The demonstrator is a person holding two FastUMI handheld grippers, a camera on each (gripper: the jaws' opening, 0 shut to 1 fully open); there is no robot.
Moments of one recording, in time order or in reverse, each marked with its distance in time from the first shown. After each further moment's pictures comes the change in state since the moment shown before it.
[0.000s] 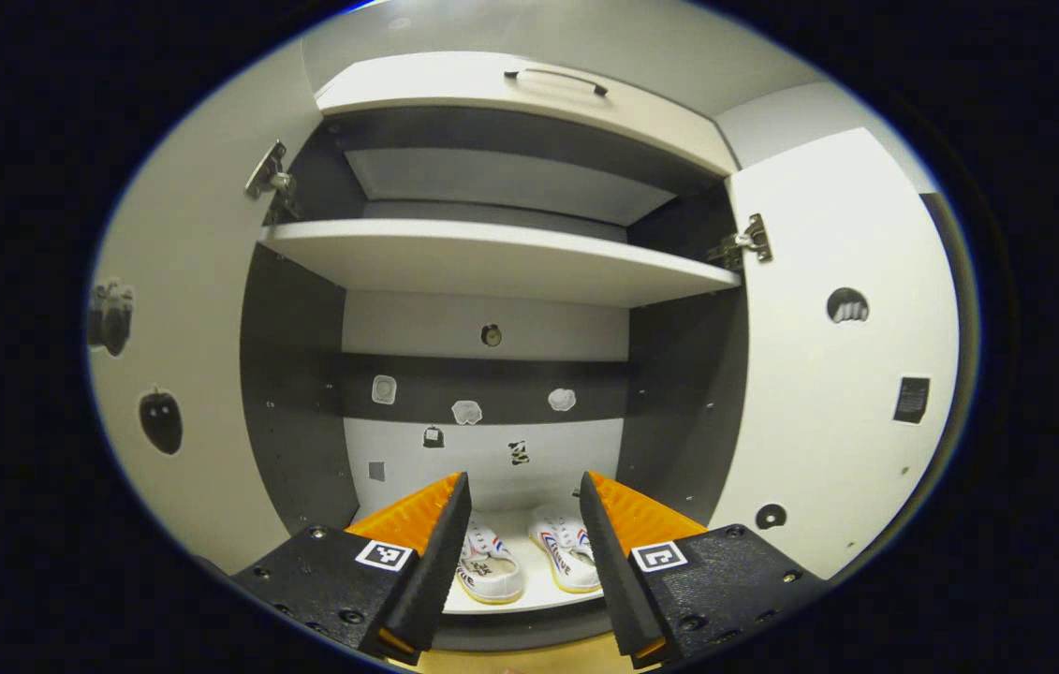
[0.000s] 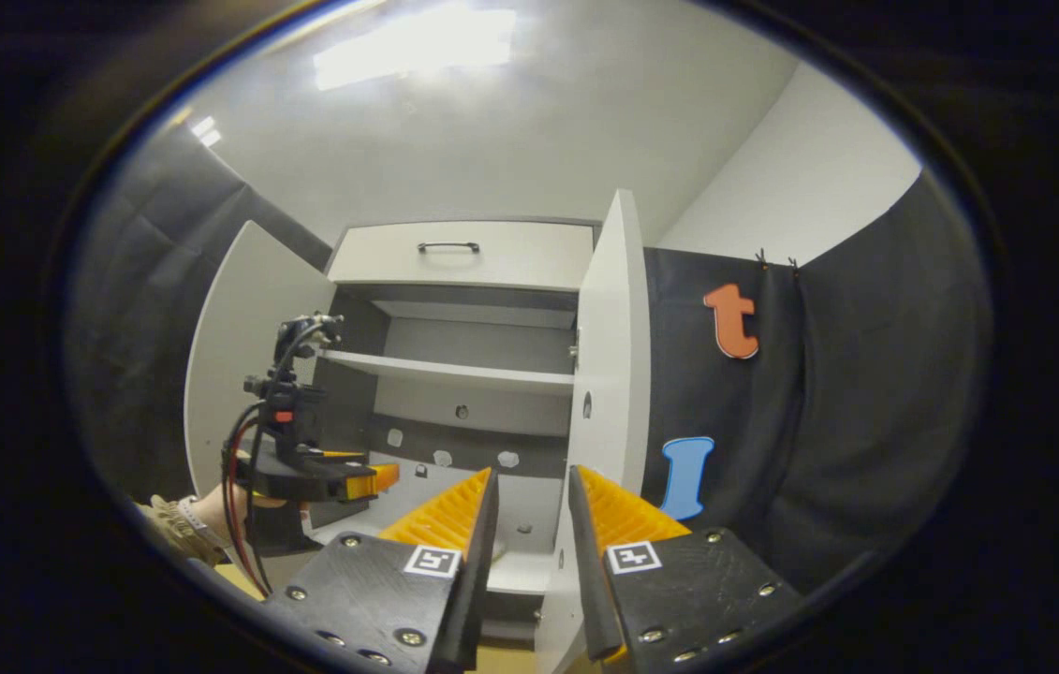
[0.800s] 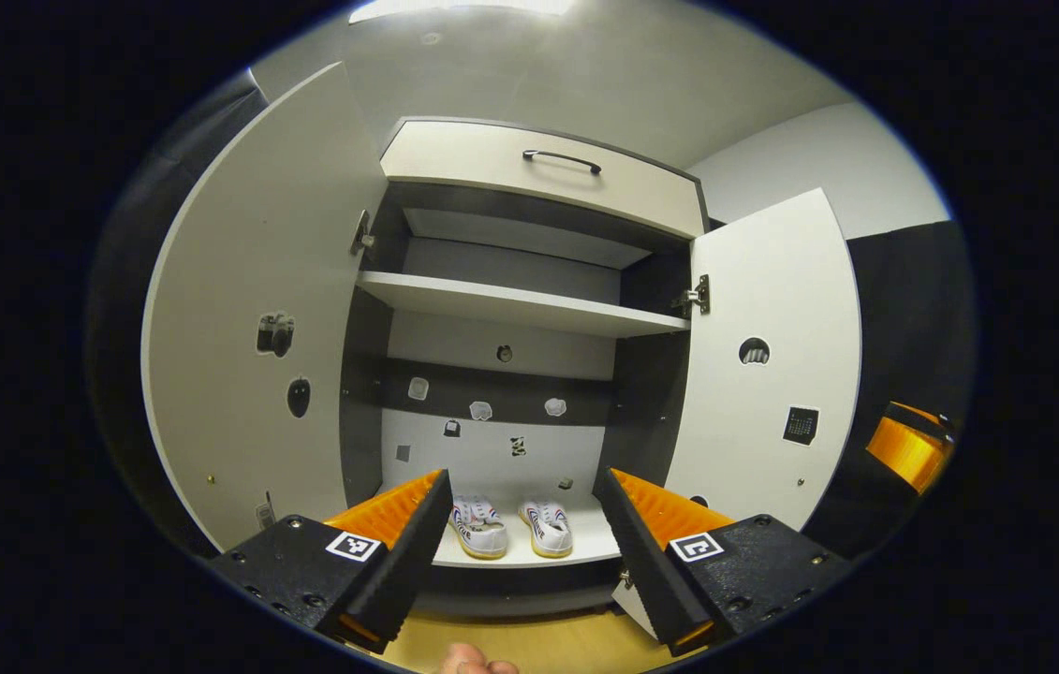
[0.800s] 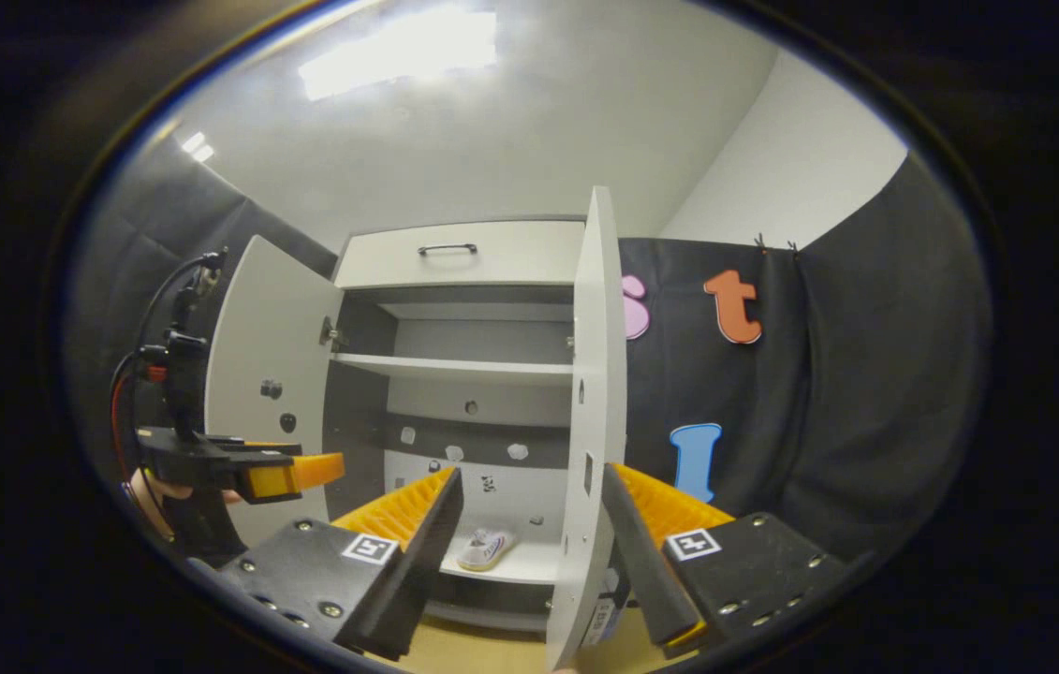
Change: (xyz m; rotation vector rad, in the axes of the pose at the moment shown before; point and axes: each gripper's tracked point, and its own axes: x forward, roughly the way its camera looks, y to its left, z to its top) left arm -0.127 -0.019 0.009 -0.041 -0.032 0.091; right arm -0.019 -0.013 -0.009 0.048 0.024 0.024
